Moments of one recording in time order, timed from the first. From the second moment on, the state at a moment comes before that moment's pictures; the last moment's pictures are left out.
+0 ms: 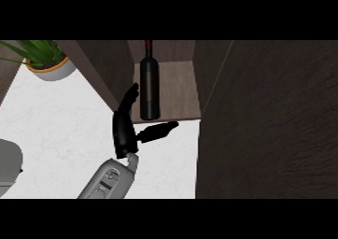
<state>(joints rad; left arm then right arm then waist) -0.33 0.01 -0.40 -1.30 -0.25 0.88 0.26 0.41 -0.10 0.21 -2.38 -0.31 0.38 0.15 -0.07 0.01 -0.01</state>
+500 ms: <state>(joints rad) -0.37 0.00 -0.42 -1.47 -0.02 0.71 -0.04 0.42 -0.10 0.23 -2.40 -0.30 0.31 0.19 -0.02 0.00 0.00</state>
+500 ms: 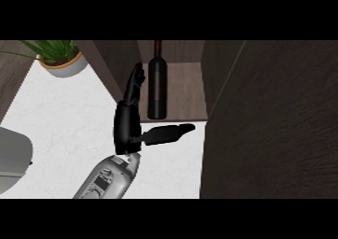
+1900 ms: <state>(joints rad) 0.16 0.35 -0.28 -1.92 0.34 0.13 -0.23 0.48 -0.31 0.19 -2.41 -0.26 0.46 0.15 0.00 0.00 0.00</state>
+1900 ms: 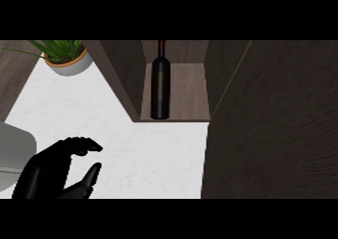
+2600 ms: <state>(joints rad) 0.26 0.43 -0.10 -1.91 0.47 -0.07 -0.29 0.38 -0.30 0.32 -2.40 -0.28 0.48 0.25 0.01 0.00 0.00</state>
